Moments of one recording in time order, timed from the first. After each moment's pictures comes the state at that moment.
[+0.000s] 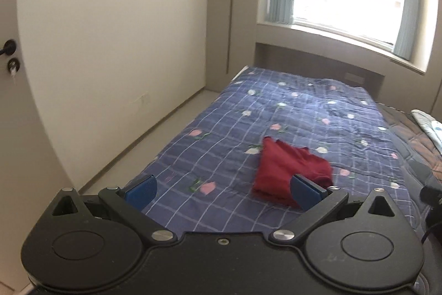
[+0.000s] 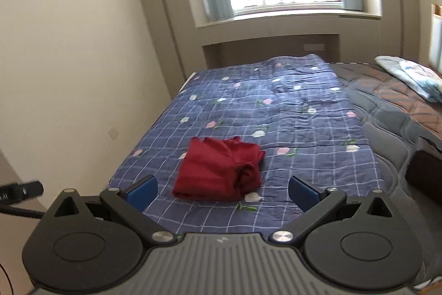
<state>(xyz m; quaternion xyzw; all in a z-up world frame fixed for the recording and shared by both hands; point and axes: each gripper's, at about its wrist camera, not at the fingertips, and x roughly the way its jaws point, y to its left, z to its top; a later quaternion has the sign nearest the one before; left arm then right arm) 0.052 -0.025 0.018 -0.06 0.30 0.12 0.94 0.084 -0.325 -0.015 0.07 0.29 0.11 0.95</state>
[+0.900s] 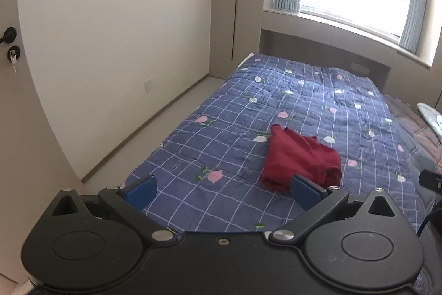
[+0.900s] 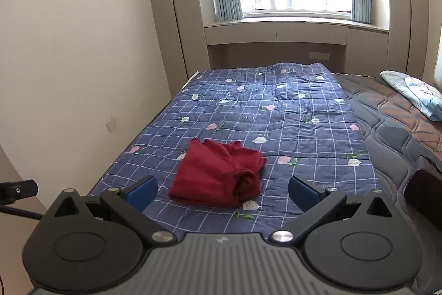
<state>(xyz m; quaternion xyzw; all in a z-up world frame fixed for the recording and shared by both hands) 0.060 -0.006 0.008 -0.07 0.32 0.12 0.94 0.097 -0.307 -0.013 0.05 0.29 0.10 0.95</state>
